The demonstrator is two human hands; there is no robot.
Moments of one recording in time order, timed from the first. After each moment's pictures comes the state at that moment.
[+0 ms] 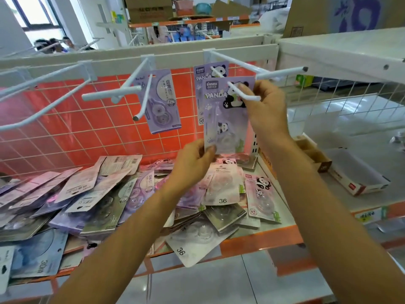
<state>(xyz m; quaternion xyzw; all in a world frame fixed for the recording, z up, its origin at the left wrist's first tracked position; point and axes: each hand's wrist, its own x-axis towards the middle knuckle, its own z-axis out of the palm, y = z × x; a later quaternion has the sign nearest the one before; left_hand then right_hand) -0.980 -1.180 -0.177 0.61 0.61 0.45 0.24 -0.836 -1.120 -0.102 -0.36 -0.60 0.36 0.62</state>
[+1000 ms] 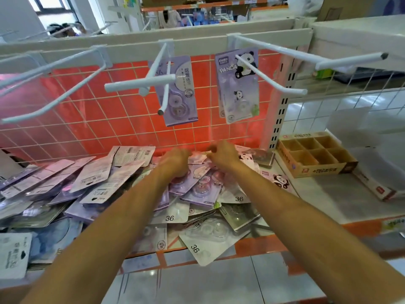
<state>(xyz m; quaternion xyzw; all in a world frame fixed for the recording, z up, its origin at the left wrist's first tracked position) -1.077 -1.126 -0.231 0.64 0.77 -0.01 0.07 -0.934 -1.072 -0.236 -0.51 -0.78 0.29 0.20</state>
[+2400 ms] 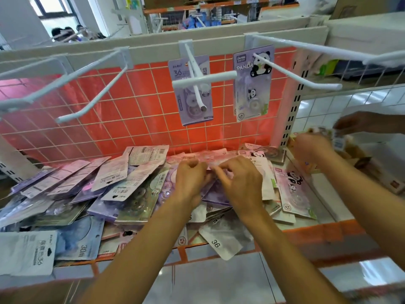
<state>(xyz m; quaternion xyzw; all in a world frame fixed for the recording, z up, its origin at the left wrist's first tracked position) -1.032 -1.216 -0.205 0.27 0.61 0.59 0.46 -0.926 -1.187 -0.240 -0.44 -0.74 0.07 0.50</state>
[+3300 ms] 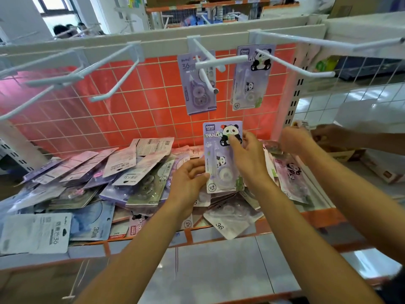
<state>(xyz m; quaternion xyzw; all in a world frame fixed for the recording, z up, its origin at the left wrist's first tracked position) -1.046 -1.268 -0.226 0.36 0.58 0.58 0.45 -0.926 -1.187 -0.200 -0.47 -0.58 0.44 0.50</state>
